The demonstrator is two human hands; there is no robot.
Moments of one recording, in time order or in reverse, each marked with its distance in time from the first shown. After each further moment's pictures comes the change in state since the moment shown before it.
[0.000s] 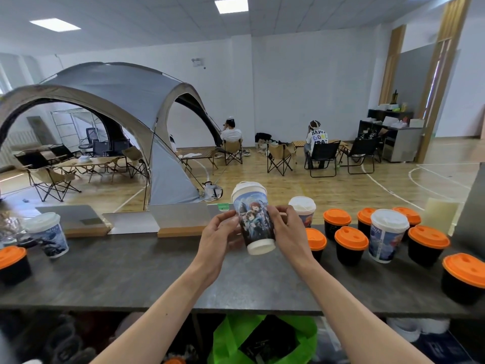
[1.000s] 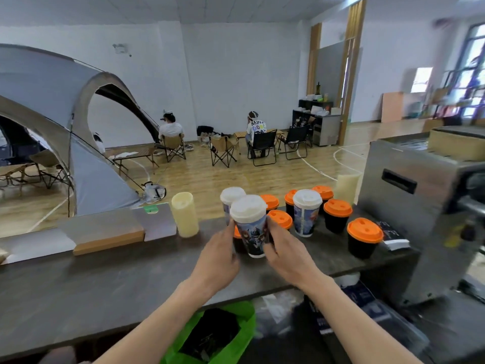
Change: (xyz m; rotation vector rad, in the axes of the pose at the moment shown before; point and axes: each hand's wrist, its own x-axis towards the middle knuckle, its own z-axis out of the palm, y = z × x) left_hand -0.017 -0.062 0.120 1.148 -0.373 0.345; right_hand -0.055 0.044 -0.151 -0.726 -0.107 -0.096
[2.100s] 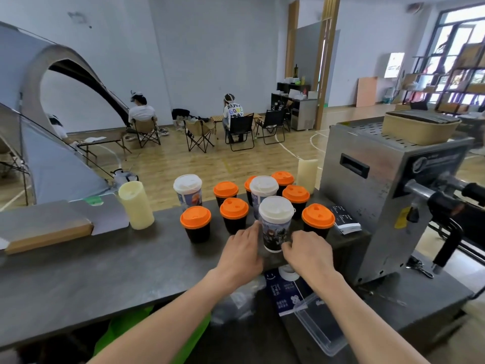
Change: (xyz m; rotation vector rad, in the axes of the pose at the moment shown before) left_hand 0.048 0.097 0.135 0.235 -0.162 0.173; right_hand -0.038 0.121 -0.073 -0.519 0.007 0.453
